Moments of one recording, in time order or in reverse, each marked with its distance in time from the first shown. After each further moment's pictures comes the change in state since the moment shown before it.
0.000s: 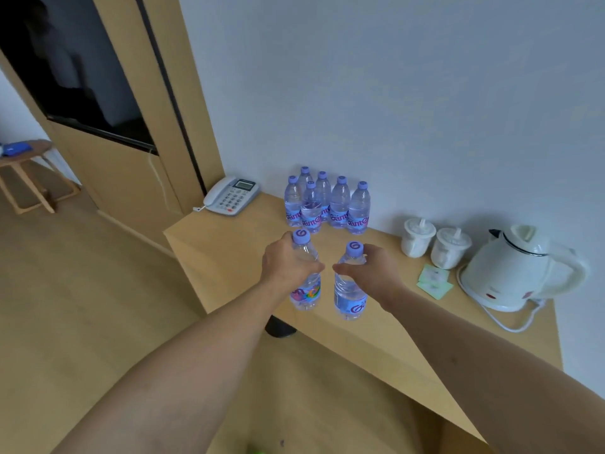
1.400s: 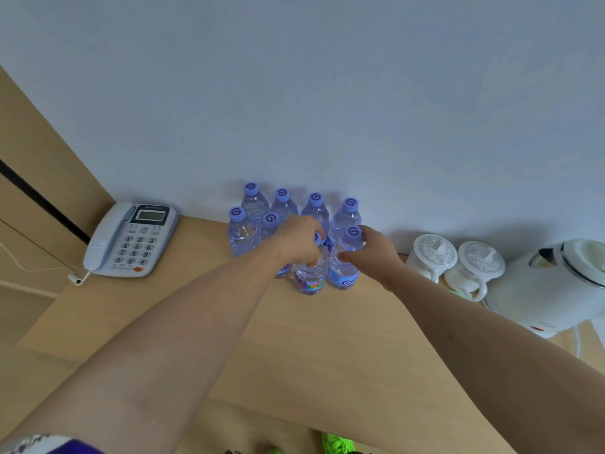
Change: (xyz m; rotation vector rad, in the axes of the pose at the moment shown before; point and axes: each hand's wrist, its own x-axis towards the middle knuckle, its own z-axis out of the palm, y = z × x) left_hand 0.355 0.015 0.129 0.547 -0.712 0.389; right_hand 0.298 0.030 0.014 -0.157 0.186 0.270
